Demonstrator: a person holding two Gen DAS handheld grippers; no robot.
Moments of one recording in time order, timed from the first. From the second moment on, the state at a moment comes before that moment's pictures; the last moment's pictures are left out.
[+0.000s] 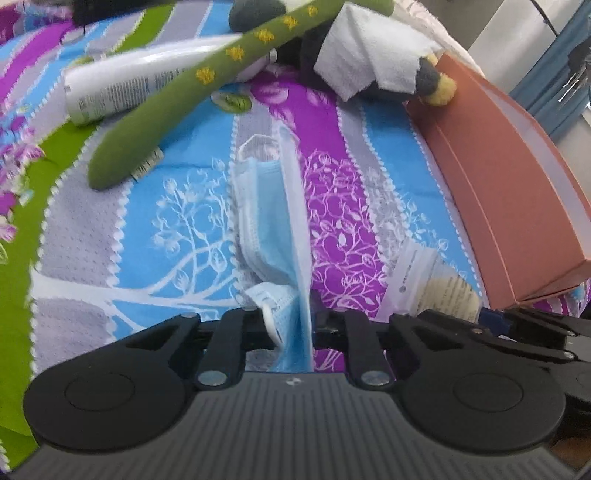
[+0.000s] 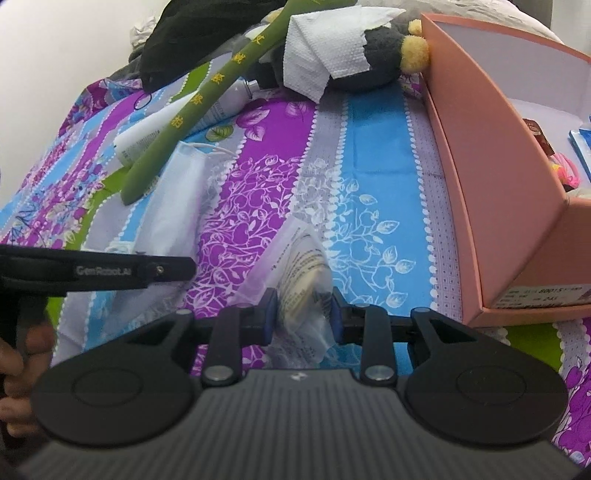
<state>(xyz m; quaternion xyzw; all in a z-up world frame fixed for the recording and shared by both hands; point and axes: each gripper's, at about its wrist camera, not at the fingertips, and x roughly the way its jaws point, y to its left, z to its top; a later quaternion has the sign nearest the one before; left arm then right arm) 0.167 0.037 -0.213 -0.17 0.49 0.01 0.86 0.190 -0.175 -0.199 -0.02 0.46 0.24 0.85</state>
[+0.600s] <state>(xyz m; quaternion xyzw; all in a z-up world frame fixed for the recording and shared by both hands) 0.147 0.020 -0.104 -0.16 0.43 -0.03 0.89 0.171 -0.189 -0.115 0.00 0.39 0.24 0.89</state>
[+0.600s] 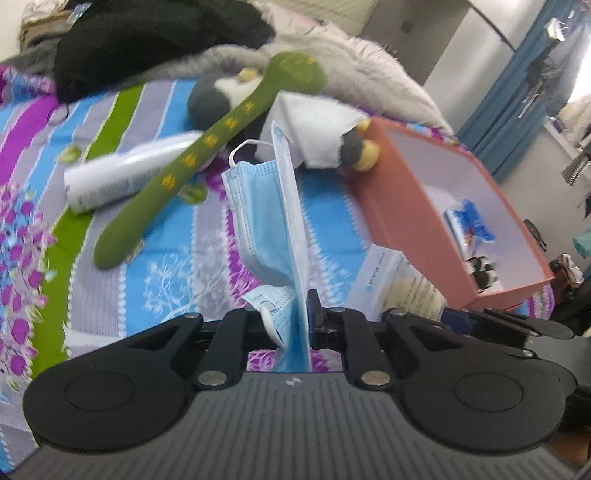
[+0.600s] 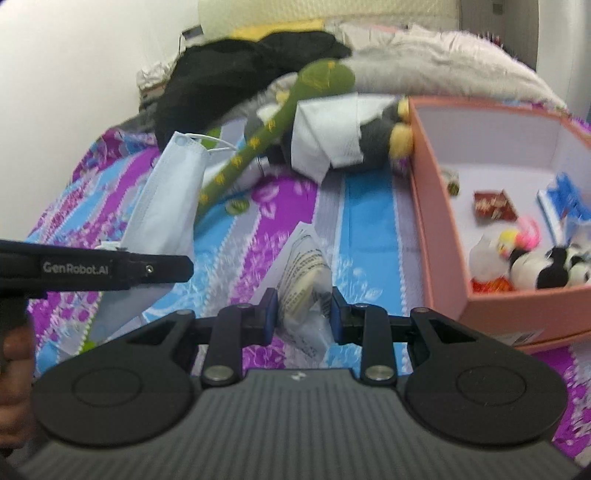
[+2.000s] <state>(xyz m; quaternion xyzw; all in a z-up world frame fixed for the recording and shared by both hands) 0.309 -0.193 0.002 -0.12 0.44 -0.21 0.86 0.287 -0.405 -0.037 0.07 0.37 0.05 0.93</state>
